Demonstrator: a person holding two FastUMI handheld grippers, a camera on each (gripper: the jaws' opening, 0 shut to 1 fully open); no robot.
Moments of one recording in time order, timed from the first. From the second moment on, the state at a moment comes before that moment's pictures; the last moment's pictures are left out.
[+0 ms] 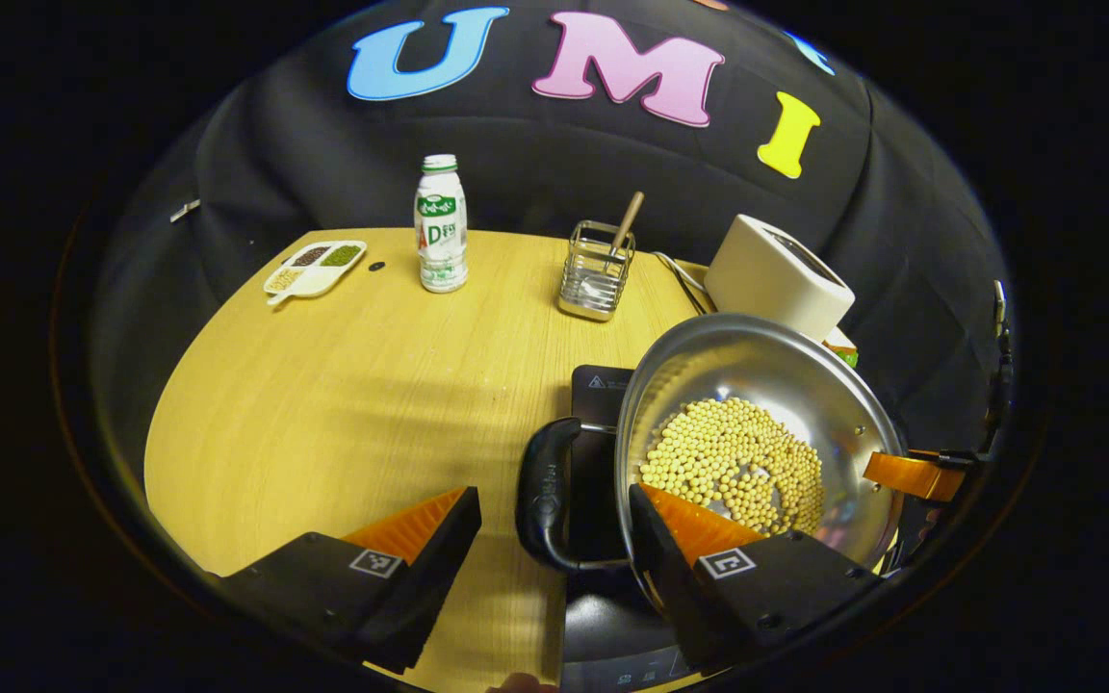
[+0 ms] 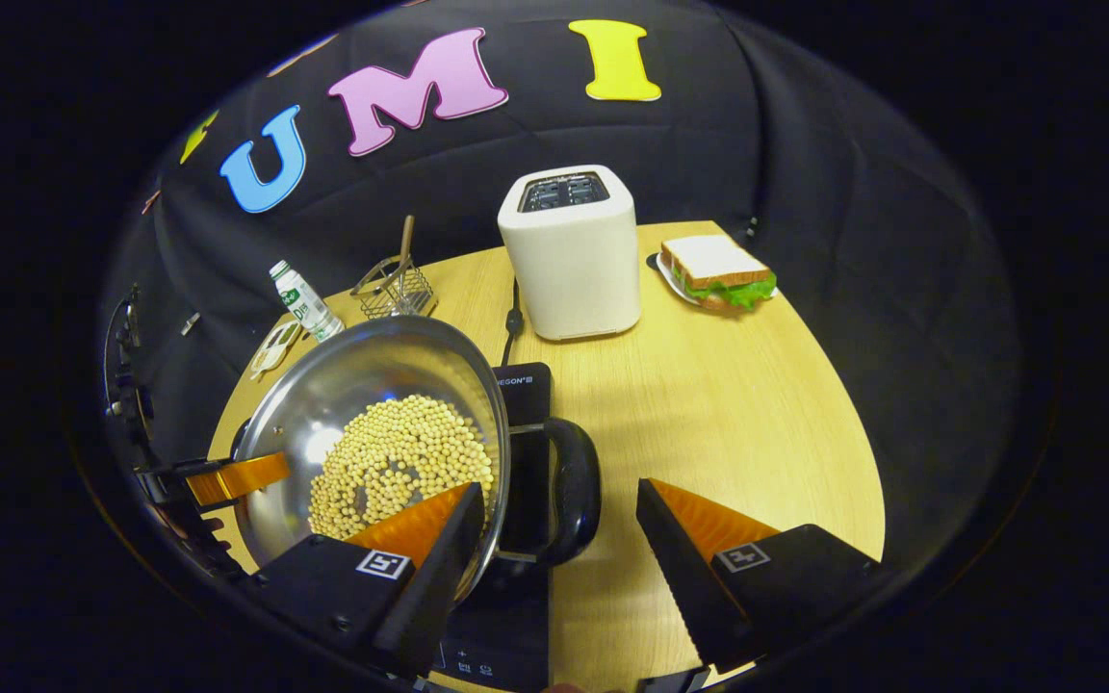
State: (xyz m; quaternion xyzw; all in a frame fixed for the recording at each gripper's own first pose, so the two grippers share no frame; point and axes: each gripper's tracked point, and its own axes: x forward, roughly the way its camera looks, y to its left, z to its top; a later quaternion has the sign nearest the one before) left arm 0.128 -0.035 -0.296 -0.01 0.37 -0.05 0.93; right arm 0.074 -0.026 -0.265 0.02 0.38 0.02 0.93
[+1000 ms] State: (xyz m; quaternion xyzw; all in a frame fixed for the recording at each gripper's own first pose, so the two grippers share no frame) left arm -0.052 0.027 -0.022 0.06 0.00 -0.01 1.00; right arm -0.051 0.019 -0.020 -0.02 0.02 0.00 1.00
